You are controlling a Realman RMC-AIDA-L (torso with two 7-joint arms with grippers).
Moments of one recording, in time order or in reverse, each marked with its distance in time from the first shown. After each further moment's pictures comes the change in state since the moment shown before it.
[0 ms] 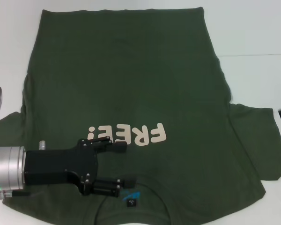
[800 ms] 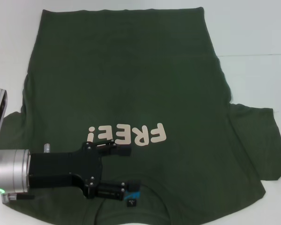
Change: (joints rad) left arm 0.000 -0.010 0.006 -0.012 -0.001 -0.002 0.000; right arm 0.093 0.003 -0.012 0.109 -0.296 -0.192 0.104
